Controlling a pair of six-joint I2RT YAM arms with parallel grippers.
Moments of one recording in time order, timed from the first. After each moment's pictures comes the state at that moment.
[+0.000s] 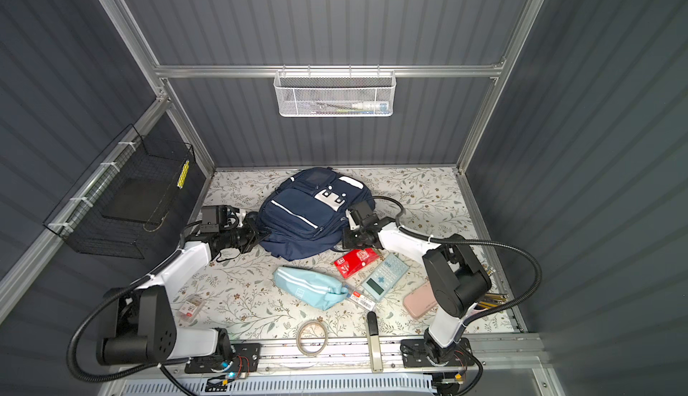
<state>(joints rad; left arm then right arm) 0.00 1.42 0.82 -0.27 0.59 -0.78 0.65 1.72 1.10 -0.35 -0.14 0.49</state>
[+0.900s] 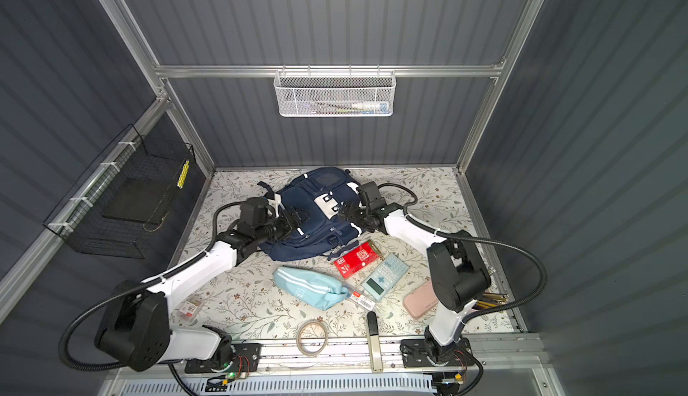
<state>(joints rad) -0.45 1.44 0.84 0.01 0.33 -0.94 0.51 1.79 1.22 -0.27 -0.16 0.80</state>
